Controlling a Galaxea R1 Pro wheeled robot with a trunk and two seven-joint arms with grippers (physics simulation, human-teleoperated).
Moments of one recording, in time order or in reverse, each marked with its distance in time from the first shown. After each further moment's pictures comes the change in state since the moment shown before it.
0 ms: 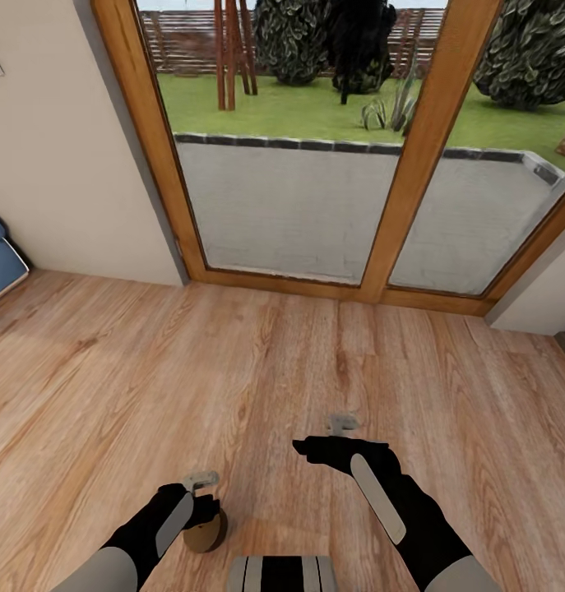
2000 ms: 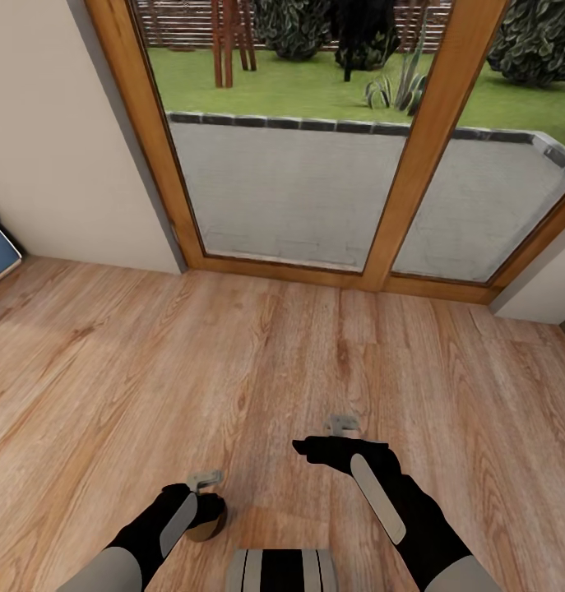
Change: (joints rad) left arm 0.000 -0.015 0.000 0.000 0.000 -0.014 0.000; right arm 0.000 0.000 0.000 0.000 0.000 0.000 0.000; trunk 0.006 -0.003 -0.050
